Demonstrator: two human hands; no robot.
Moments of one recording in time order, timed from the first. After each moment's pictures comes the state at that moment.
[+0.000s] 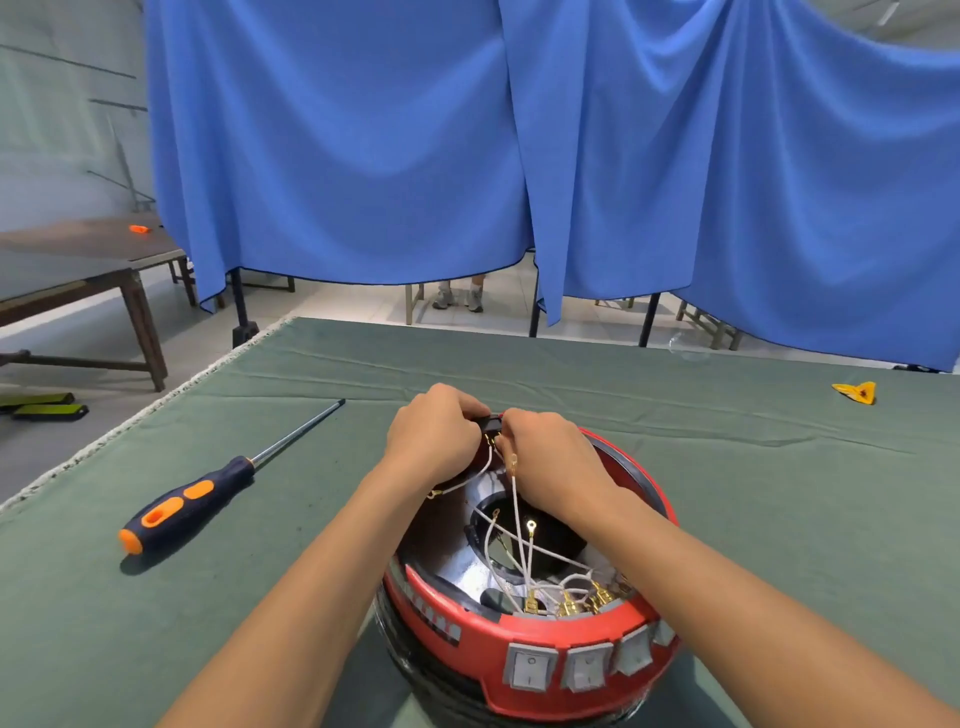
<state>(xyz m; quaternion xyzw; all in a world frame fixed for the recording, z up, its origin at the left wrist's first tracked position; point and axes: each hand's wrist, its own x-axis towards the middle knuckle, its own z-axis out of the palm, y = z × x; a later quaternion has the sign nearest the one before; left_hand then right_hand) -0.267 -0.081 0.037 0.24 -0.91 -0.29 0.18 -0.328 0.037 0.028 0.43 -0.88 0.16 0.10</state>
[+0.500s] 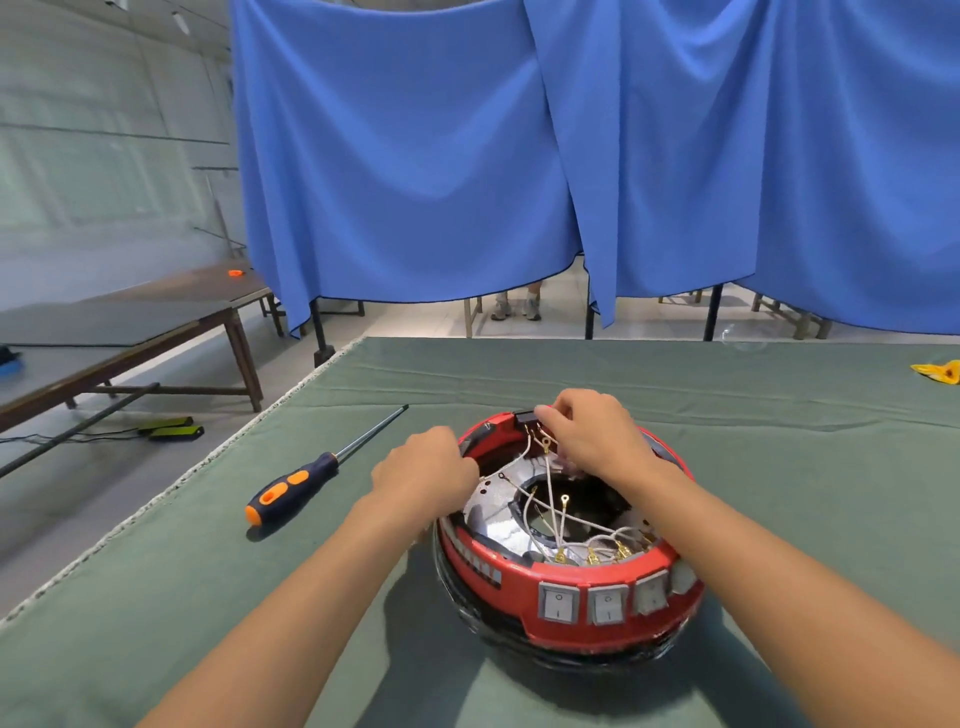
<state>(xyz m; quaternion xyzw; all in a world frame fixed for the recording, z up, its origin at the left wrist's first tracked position) -0.195 -0.072 0.044 0.38 -0.90 -0.19 0.04 -0.331 0.046 0.038 0.36 -0.88 0.32 0.02</state>
